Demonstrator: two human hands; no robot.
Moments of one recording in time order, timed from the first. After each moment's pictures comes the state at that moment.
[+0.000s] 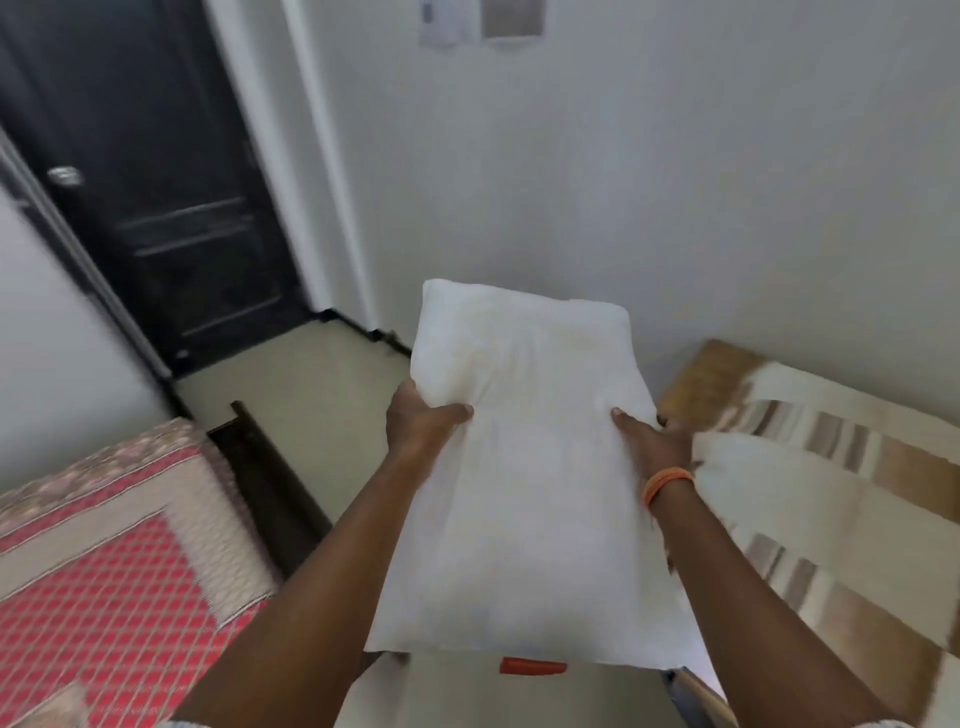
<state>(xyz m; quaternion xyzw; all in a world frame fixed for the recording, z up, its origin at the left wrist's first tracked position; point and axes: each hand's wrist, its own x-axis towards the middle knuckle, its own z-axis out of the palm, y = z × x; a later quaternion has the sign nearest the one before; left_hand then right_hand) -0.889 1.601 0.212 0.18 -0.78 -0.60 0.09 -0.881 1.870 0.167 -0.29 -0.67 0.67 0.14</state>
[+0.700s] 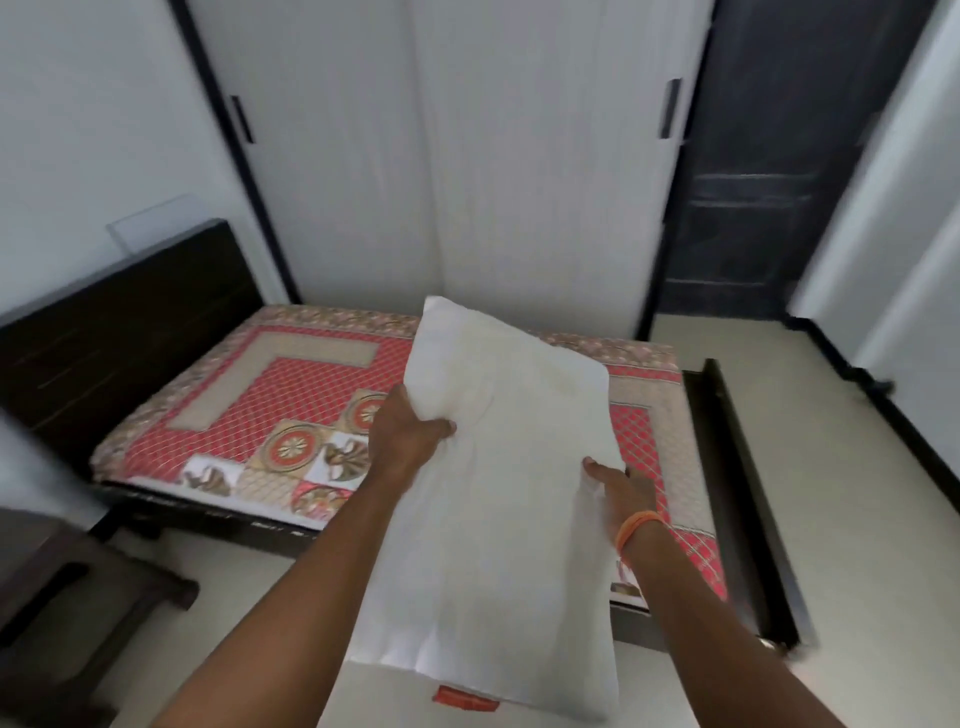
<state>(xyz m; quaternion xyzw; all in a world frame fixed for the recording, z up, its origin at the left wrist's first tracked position) -0.369 1.047 0.203 0.52 -0.67 -0.41 0.33 -0.578 1.200 0.101 0.02 -0.66 0.67 -0.35</state>
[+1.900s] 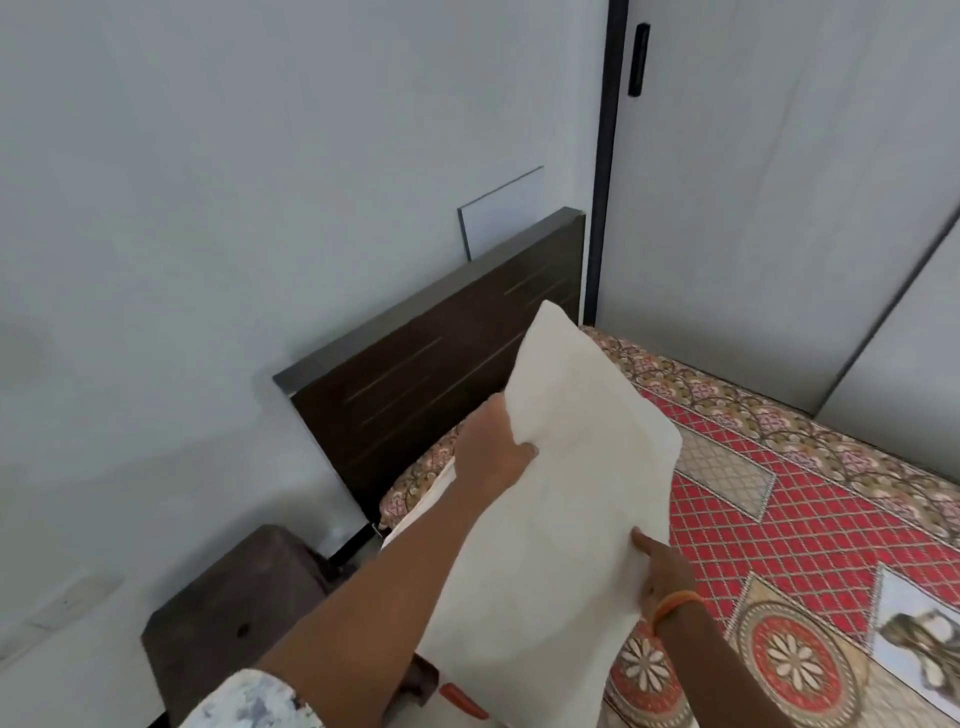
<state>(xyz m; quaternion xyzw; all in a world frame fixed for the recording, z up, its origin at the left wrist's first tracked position) 0.004 0.257 0.157 0.68 -0.68 -0.20 0.22 -0.200 0.331 -0.026 0.03 -0.65 0.49 -0.57</state>
